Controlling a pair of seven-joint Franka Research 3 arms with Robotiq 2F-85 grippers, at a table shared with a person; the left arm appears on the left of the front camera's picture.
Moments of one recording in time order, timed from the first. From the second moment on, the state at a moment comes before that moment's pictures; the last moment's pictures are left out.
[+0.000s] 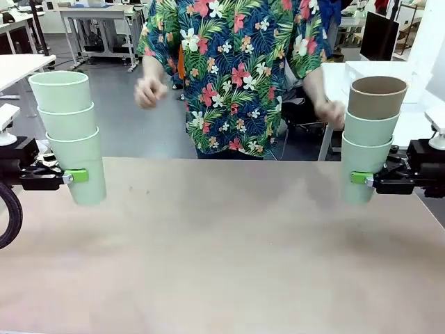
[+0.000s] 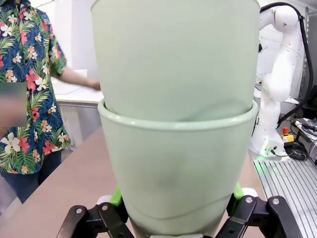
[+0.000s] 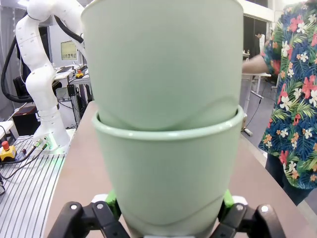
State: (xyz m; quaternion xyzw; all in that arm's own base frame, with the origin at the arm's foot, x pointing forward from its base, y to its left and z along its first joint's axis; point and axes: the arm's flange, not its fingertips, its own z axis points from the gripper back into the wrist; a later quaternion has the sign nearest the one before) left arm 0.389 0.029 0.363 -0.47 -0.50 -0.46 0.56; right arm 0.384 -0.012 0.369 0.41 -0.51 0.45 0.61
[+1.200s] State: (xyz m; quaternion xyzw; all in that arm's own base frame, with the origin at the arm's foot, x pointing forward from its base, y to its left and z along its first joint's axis) left arm 0.389 0.029 0.363 -0.47 -0.50 -0.46 0.56; right arm 0.384 -0.012 0.369 0.41 -0.51 0.45 0.61
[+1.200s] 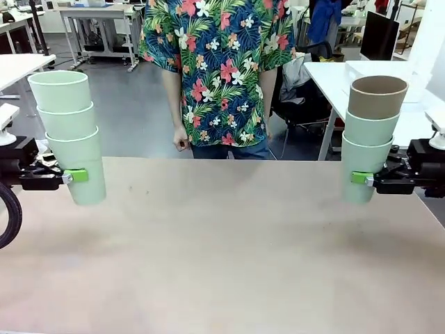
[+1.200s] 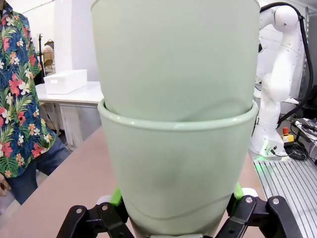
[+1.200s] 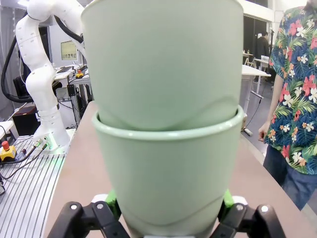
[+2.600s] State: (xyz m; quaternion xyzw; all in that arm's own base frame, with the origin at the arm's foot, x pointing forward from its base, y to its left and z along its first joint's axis) left arm 0.389 0.029 0.363 -0.47 -0.50 -0.46 0.56; right arm 0.384 -0.012 0.369 0.41 -0.51 0.45 0.61
